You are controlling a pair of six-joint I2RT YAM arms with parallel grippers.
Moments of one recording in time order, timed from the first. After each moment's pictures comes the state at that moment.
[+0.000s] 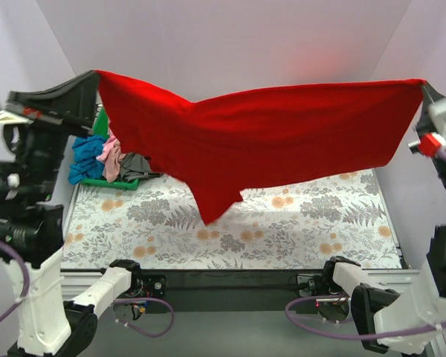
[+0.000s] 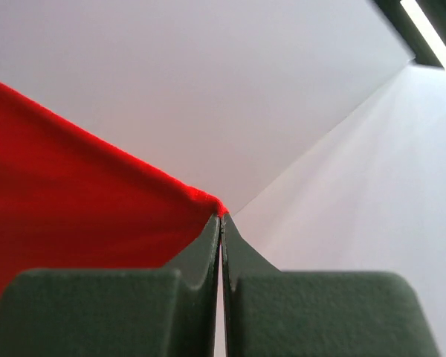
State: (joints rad) left arm -0.17 0.94 1.74 -0.27 0.17 -0.50; right arm -0.20 1.08 2.30 -0.92 -0.50 -0.61
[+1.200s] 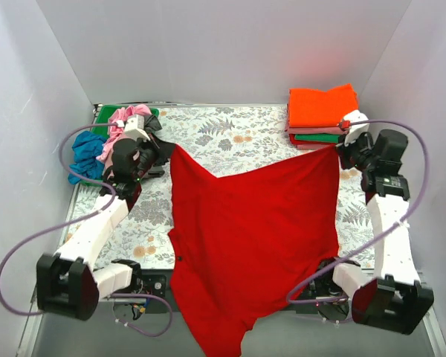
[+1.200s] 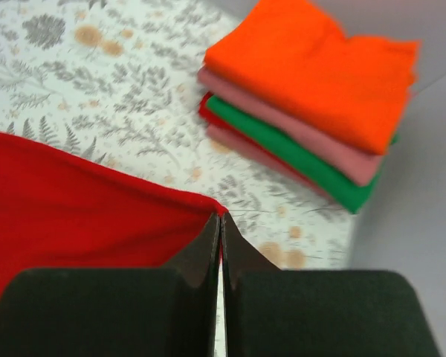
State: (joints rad) left arm -0.21 1.07 0.82 0.12 0.17 -0.53; right arm -0.18 0.99 1.05 -0.42 -0.49 -0.47
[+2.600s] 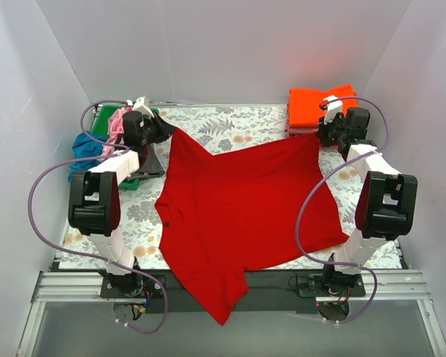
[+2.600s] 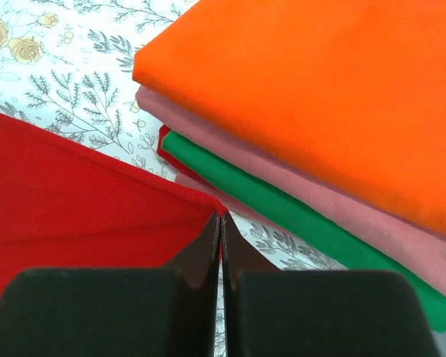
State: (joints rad) left arm -0.07 1.81 1.17 0.34 0.34 -0.52; right arm -0.10 1.72 1.19 -0.01 -0.42 -0.37
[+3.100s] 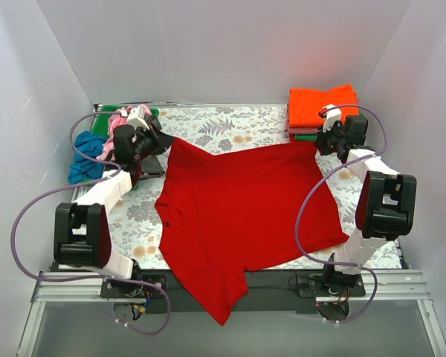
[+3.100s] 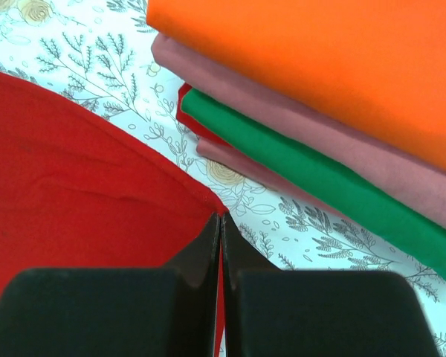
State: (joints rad) left arm -0.07 1.51 0.91 0.34 0.41 -0.52; right arm -0.10 1.72 1.12 0.00 -0.45 -0.35
